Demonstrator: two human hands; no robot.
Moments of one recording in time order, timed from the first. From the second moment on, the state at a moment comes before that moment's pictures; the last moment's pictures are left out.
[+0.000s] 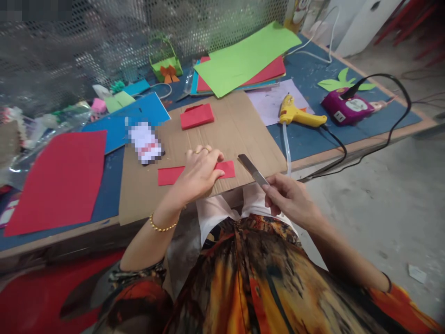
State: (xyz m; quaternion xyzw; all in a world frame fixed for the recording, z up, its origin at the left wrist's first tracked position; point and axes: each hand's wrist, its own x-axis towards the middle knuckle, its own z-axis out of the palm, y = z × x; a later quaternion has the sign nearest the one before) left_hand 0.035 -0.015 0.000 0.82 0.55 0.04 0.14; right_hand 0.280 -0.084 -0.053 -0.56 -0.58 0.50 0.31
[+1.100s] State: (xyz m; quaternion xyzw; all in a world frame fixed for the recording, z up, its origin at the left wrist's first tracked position) left_hand 0.011 -0.025 -0.050 0.85 0.42 0.30 0.05; right_hand 0.281 -0.068 -0.038 -0.52 -0.72 0.39 0.25
